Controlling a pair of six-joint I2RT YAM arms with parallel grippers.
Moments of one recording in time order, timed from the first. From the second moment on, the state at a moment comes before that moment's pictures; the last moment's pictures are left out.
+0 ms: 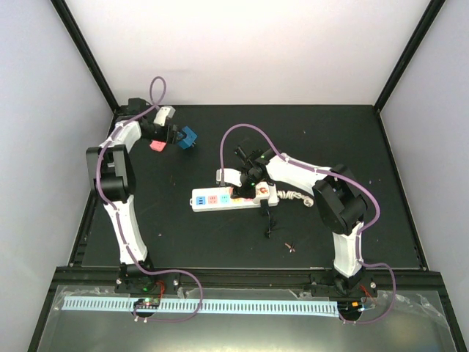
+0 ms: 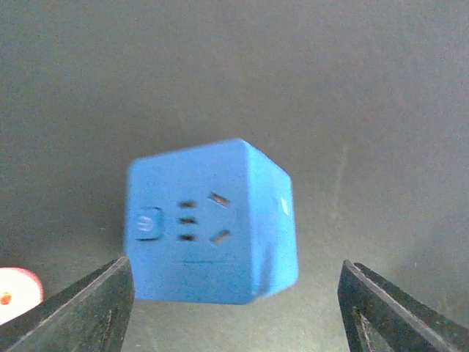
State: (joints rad) left arm 0.13 2.18 1.74 -0.57 0.66 0.23; right arm 0.72 1.97 1.42 -0.65 -0.37 -0.80
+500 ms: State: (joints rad) left arm 0.09 2.20 1.78 -0.60 0.63 0.31; right arm 0.72 1.97 1.42 -0.65 -0.37 -0.80
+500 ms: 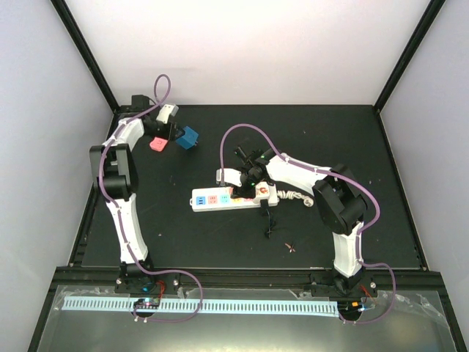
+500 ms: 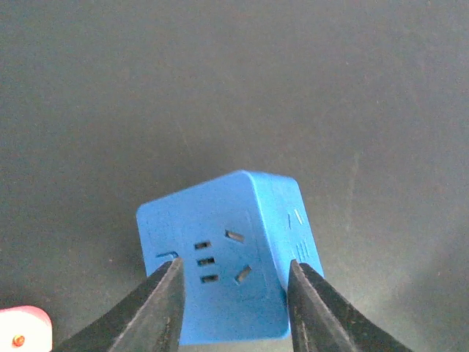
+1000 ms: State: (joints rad) left arm 0.12 2.26 1.83 -0.61 0.60 0.27; right arm 0.72 1.97 1.42 -0.64 -0.37 -0.80
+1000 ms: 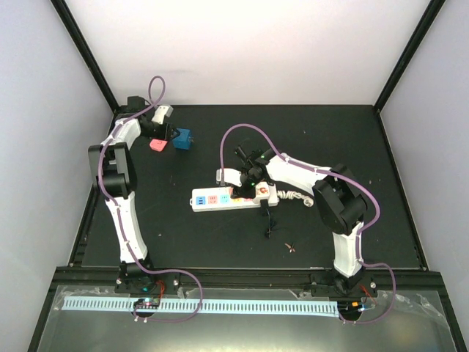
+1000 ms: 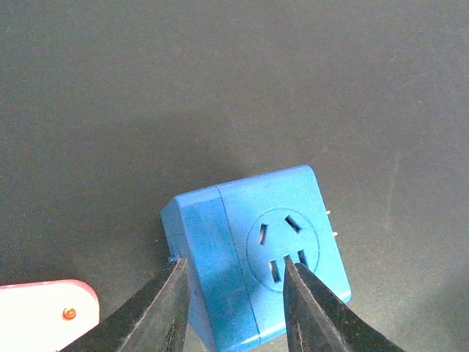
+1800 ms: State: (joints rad) left arm 0.14 1.93 1.65 -0.58 0.59 0.39; right arm 0.71 1.94 1.51 -0.66 -0.38 -0.75
